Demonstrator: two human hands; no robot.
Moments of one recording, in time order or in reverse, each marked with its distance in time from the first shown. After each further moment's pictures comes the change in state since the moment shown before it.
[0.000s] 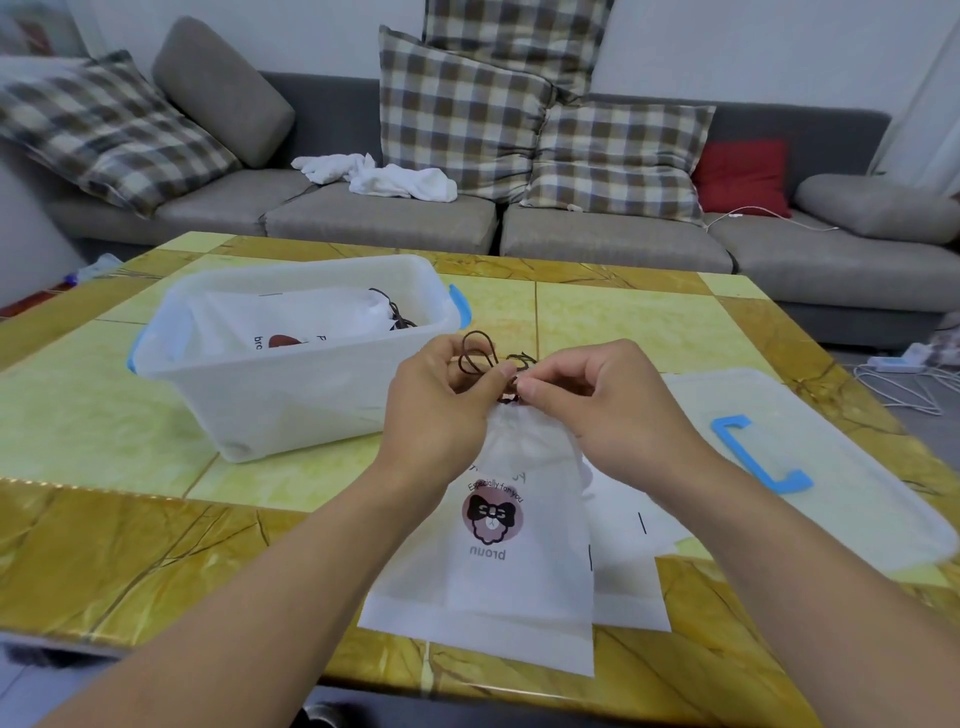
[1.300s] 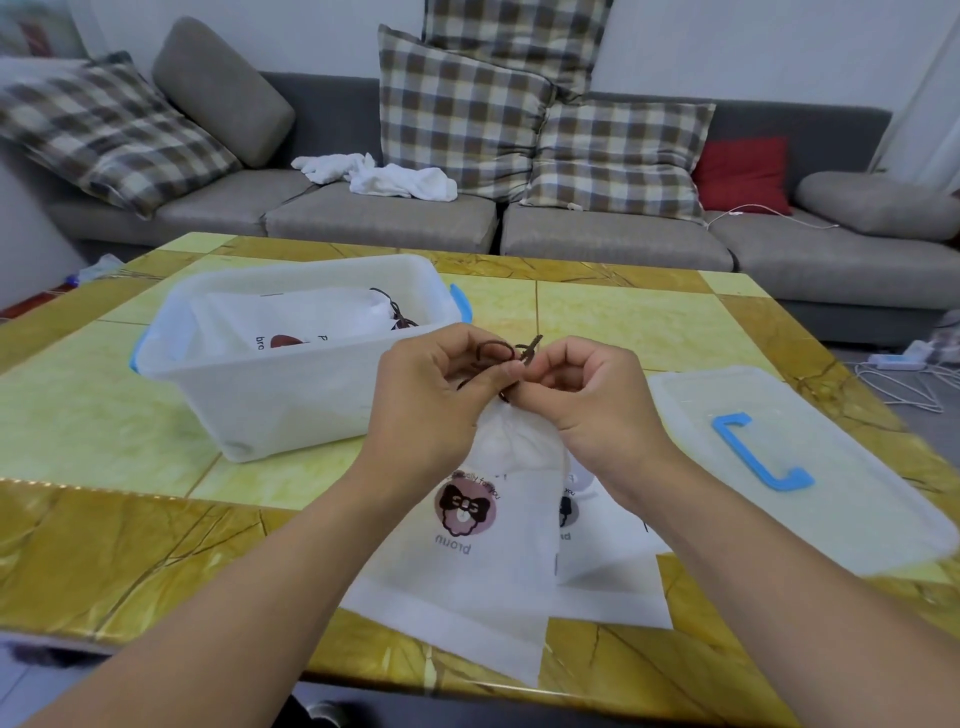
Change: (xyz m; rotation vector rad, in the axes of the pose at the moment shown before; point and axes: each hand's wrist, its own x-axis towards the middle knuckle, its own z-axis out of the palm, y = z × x) left_hand -0.001 0.009 -0.011 0.079 -0.064 0.306; right_hand 0.003 0.004 0.020 0.324 0.134 0.092
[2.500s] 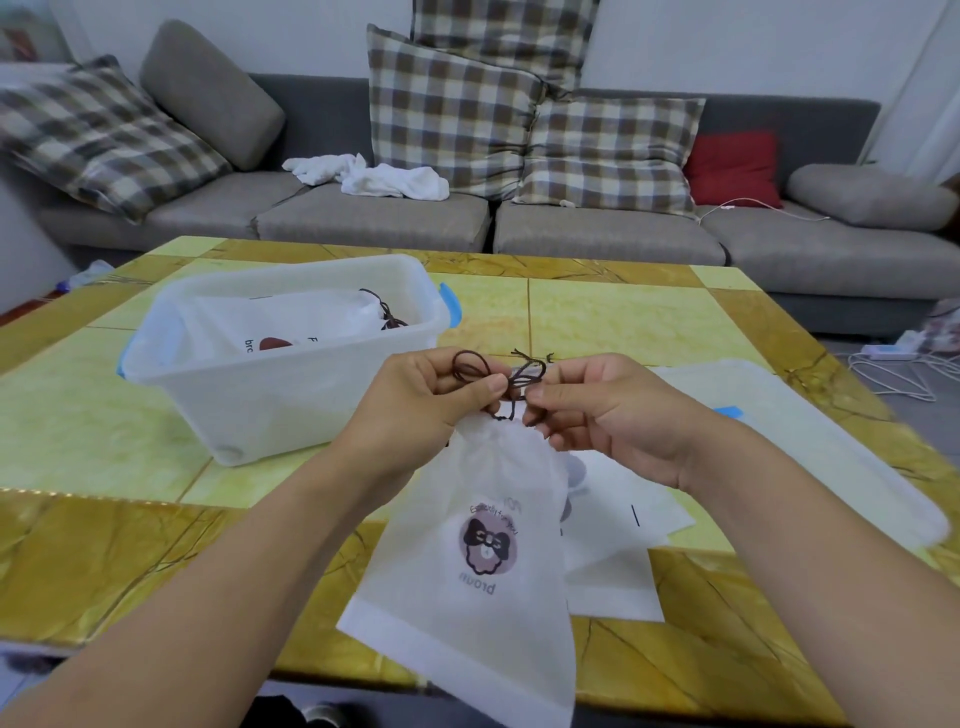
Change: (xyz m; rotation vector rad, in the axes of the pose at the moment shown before) left_hand 0.000 -0.002 -0.010 -0.199 -0.213 -0.343; right_hand 0.011 -0.005 -0.041 0.095 -0.412 0.349
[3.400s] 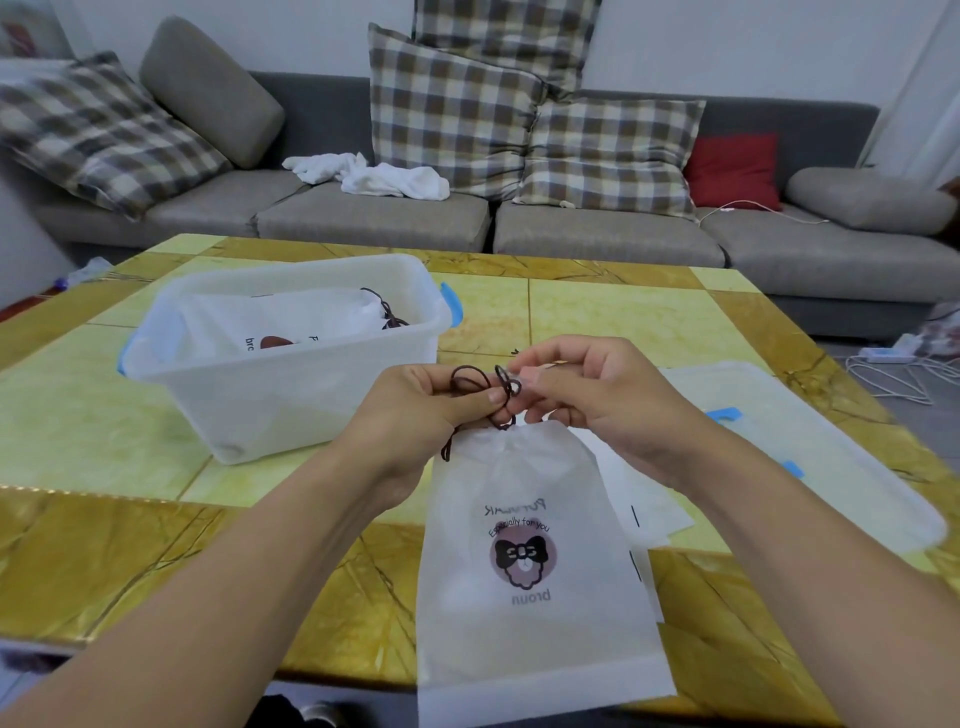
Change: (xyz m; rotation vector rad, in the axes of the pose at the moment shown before) left_hand 0.003 -0.006 0.000 -0.119 0.002 -0.154; right_hand -0.002 -0.002 0.010 -0.141 0.094 -0.225
